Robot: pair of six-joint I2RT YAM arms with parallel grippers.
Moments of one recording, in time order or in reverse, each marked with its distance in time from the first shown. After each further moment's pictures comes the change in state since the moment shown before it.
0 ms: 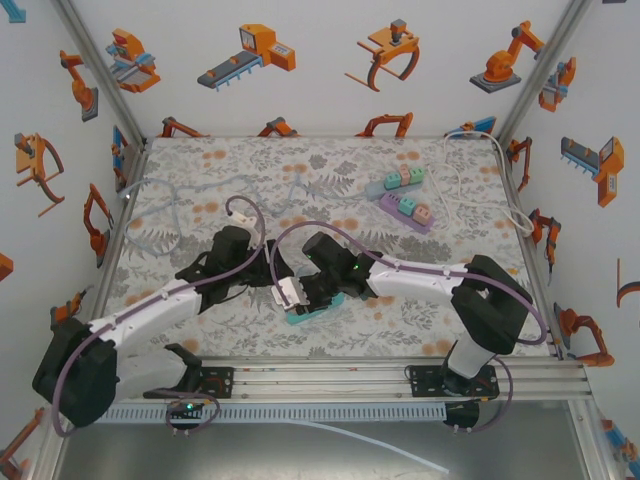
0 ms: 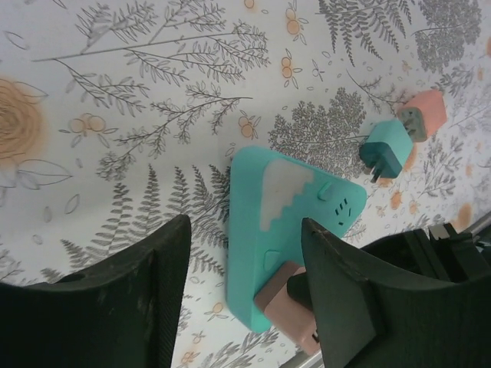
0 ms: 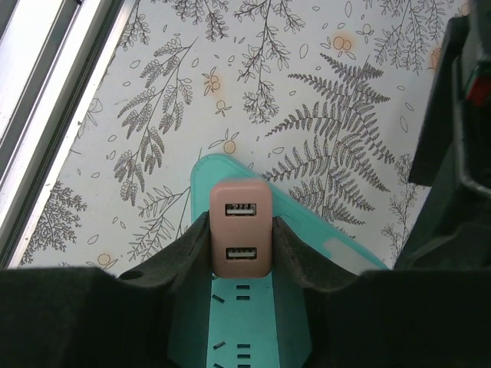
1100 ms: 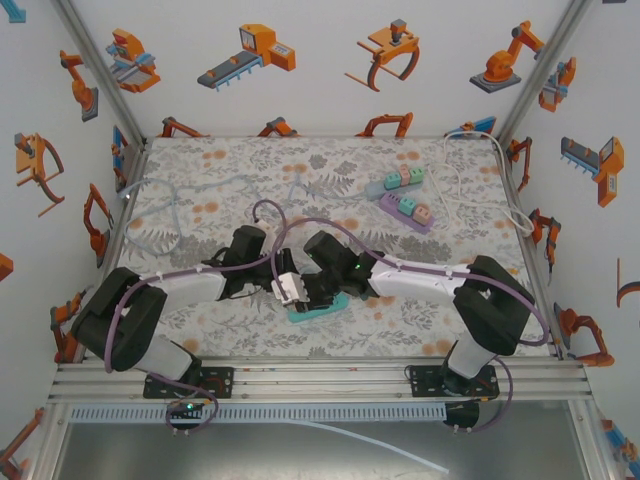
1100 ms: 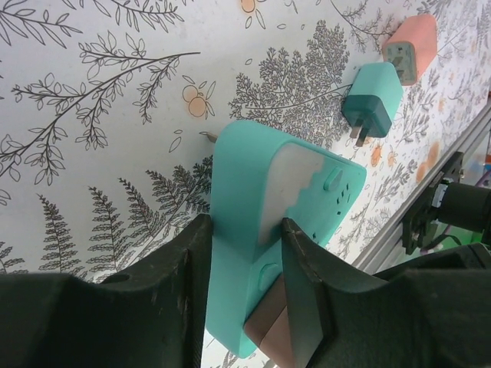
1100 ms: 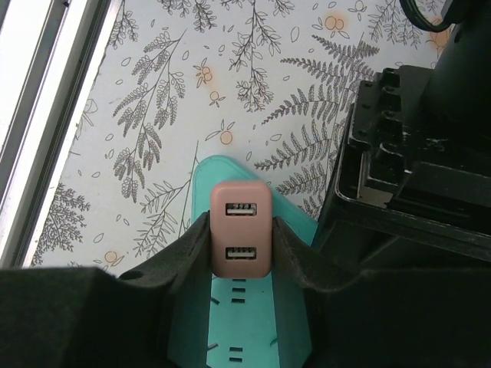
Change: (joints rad) left arm 0.004 0.293 0.022 0.154 0.265 0.024; right arm -0.008 -0.013 -0.004 0.003 0.026 0.095
